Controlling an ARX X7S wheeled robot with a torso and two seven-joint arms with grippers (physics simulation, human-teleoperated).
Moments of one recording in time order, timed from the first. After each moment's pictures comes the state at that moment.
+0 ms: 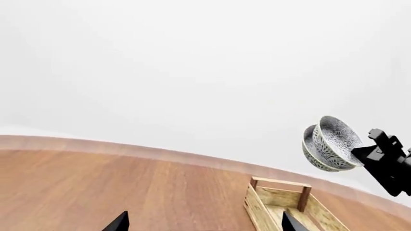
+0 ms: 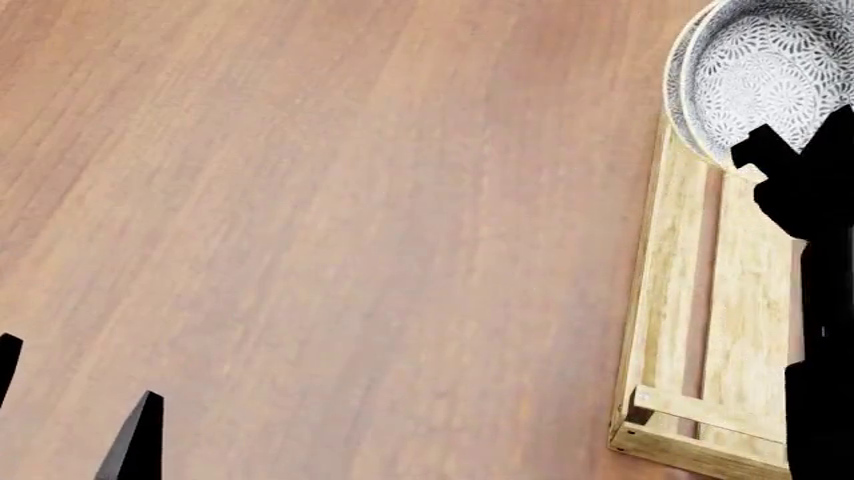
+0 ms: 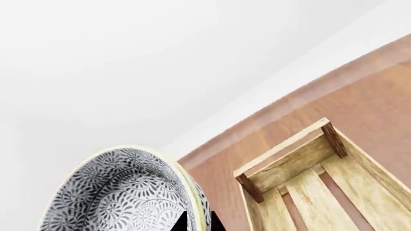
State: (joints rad) left arm 0.00 -0.69 0.45 0.76 -0.56 0.11 -0.39; right arm 0.62 0.61 -0.10 -0.20 1.31 0.15 0.65
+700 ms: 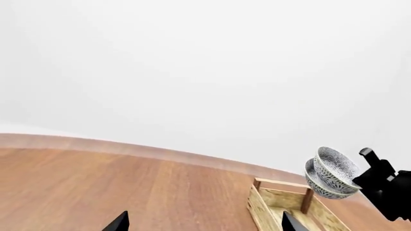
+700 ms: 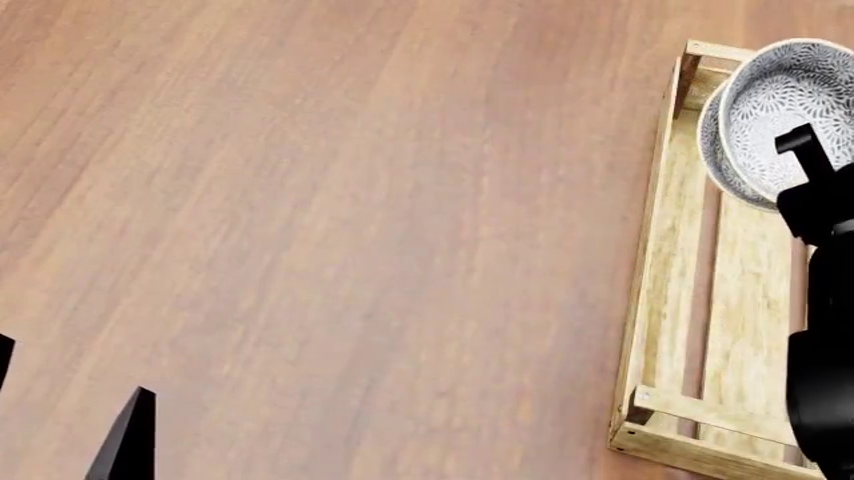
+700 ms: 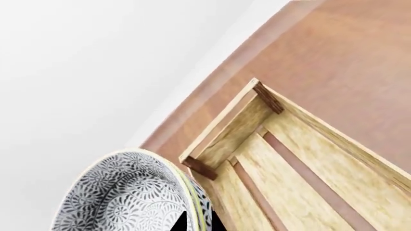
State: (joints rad) left arm 0.00 -0.70 0.44 0.76 -0.56 0.12 -0.40; right arm 0.70 0.53 -0.06 0.02 1.39 0.15 0.78
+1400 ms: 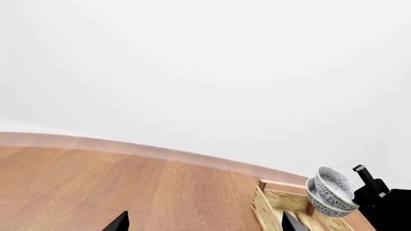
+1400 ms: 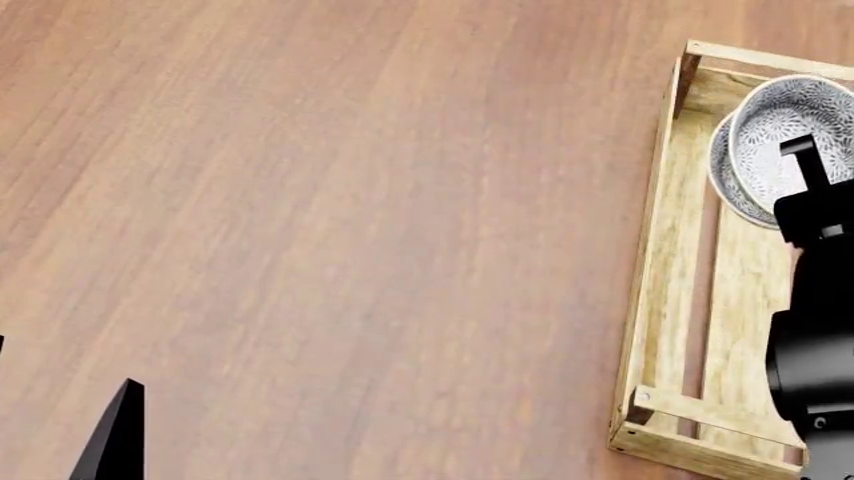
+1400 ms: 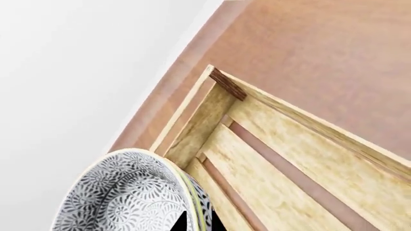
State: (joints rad) left arm 0.00 -0.70 0.43 0.75 -0.58 0.13 -0.41; right arm 0.80 0.44 -0.07 0.28 1.36 0.09 0.76
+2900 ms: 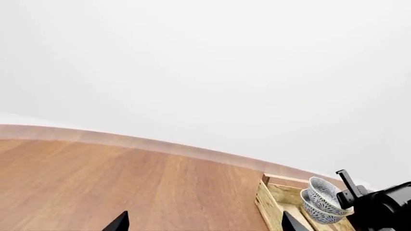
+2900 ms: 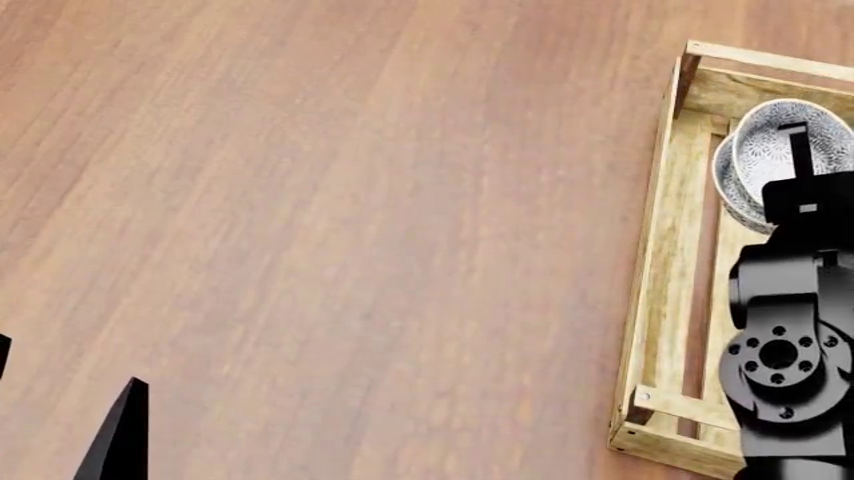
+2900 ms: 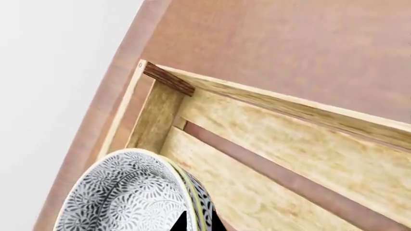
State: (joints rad) left arm 0.00 -0.70 0.43 0.71 -0.59 0.14 -0.40; right arm 1.16 0.28 -0.06 1.00 1.28 -0.08 0.63
